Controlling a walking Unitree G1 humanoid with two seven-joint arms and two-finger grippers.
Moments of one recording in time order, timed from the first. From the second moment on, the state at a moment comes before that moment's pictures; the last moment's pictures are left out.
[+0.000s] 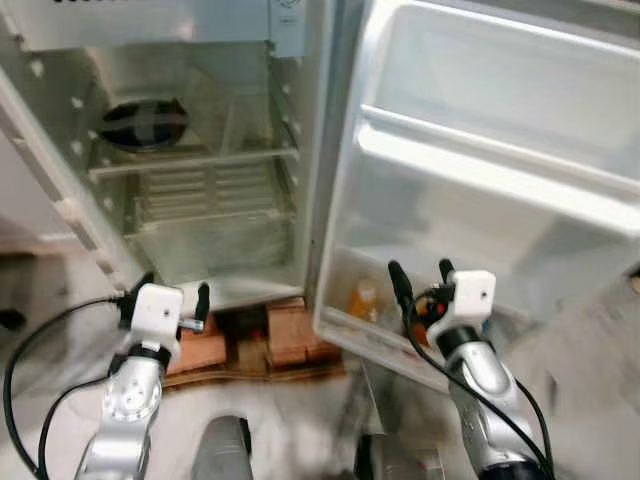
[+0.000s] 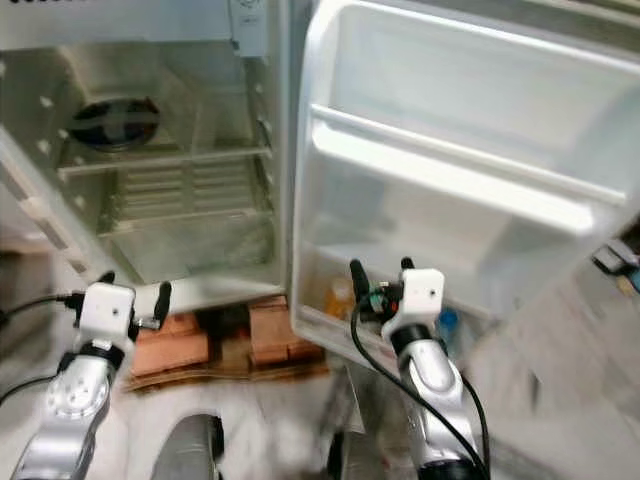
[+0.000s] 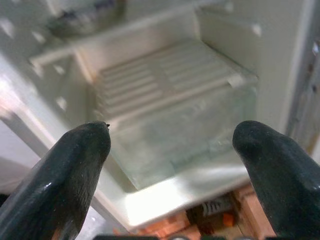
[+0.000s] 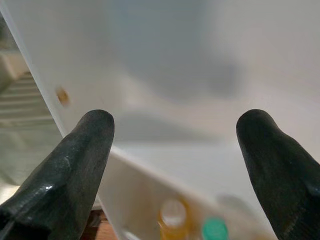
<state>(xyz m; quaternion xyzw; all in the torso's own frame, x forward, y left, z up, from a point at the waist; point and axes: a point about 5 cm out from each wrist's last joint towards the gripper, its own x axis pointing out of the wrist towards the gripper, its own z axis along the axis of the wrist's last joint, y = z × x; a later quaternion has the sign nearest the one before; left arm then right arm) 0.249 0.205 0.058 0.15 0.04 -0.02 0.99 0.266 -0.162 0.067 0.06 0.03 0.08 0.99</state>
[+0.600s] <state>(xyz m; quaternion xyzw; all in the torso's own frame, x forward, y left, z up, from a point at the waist) 0.257 0.178 0.062 0.14 0.01 -0.05 0.99 0.258 -0.173 0.055 0.06 0.08 0.08 0.99</state>
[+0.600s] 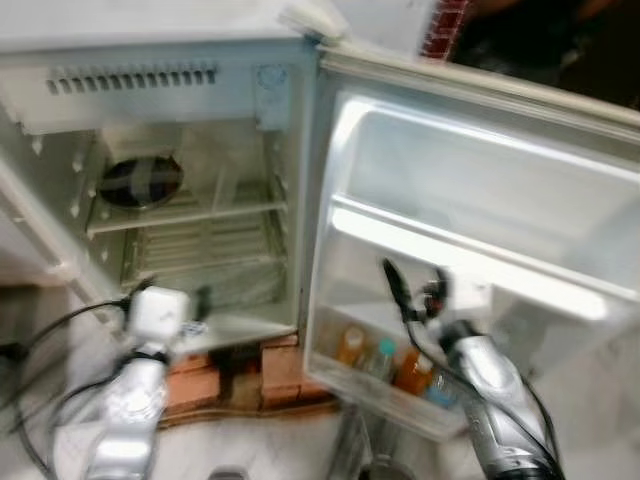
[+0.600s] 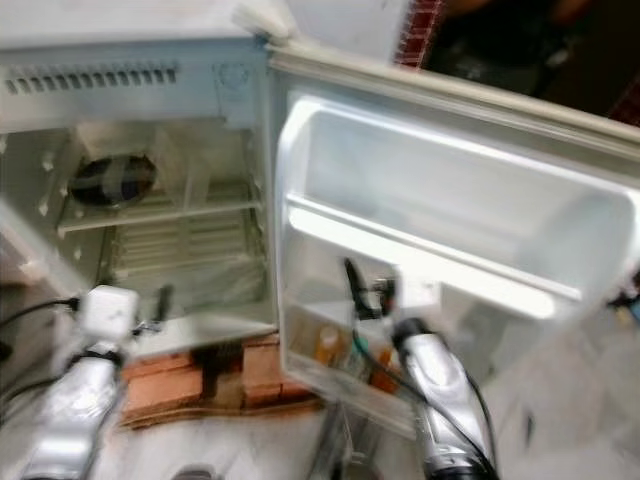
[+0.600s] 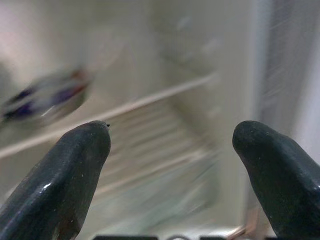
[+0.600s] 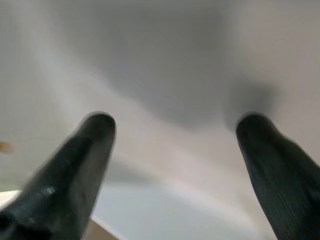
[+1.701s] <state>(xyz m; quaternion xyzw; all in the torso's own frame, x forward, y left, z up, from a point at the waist) 0.237 0.205 0.047 0.15 0.05 -0.06 0.99 0.275 -0.162 0.071 0.08 0.05 0.09 0.99</state>
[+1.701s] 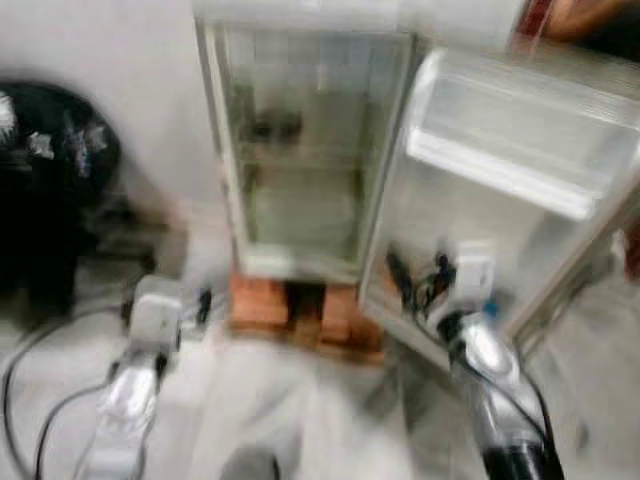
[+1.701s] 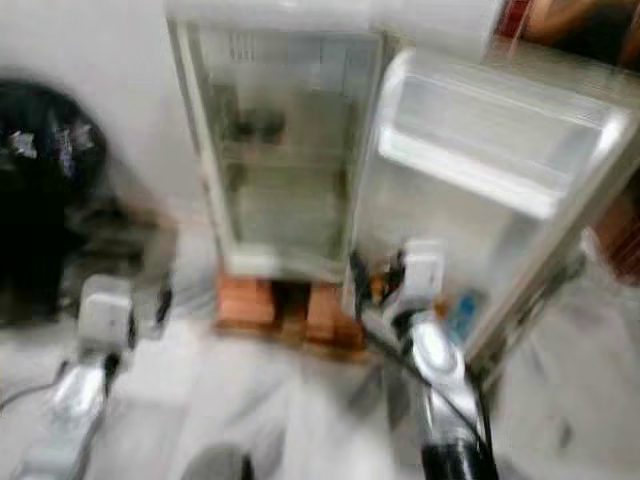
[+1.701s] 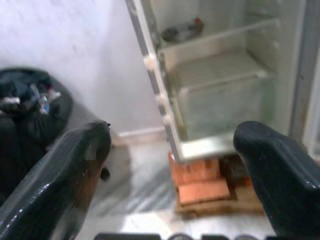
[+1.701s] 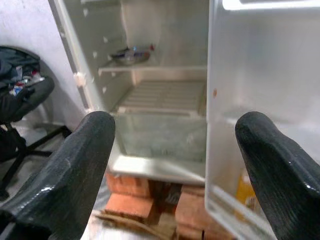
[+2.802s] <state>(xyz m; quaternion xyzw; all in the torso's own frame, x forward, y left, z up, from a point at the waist) 0.237 0.196 0.044 0.16 0.05 -0.09 0.98 0.254 -0.139 0.060 0.13 0.13 0.41 0.90</state>
